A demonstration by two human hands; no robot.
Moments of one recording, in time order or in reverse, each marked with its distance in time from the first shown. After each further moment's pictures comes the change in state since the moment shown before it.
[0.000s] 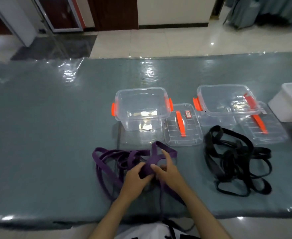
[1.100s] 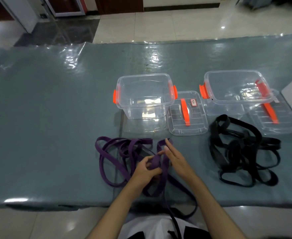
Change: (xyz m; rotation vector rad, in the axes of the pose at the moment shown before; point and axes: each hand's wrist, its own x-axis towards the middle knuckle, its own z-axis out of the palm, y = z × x) left_hand -0.009 0.015 0.029 -0.540 -0.124 -0.434; right_hand 0.001 -0.003 -0.017 0.085 -0.024 0.124
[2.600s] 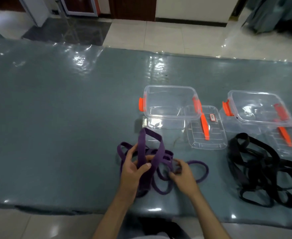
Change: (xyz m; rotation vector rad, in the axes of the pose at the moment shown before) left_hand -0.043 0.051 -0.122 -0.428 0.114 0.391; right_hand 0.015 0.003 0.088 -0.473 0.241 0.001
